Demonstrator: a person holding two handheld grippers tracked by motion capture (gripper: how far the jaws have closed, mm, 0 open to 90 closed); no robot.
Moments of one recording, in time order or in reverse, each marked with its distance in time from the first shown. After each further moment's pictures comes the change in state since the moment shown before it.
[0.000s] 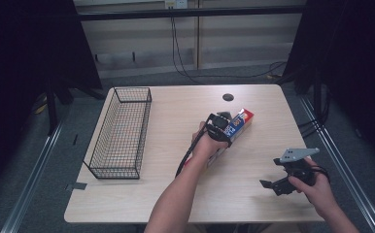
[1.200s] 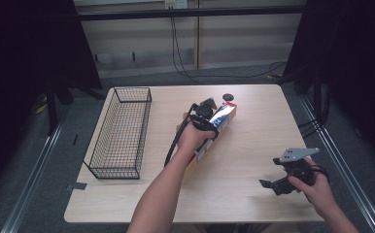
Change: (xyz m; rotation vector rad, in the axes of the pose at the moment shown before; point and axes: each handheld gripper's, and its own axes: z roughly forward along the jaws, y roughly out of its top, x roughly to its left) left arm 0.029 -0.006 -0.063 0.007 0.019 -0.132; right arm 0.001 0.001 0.000 -0.008 0.003 -0.005
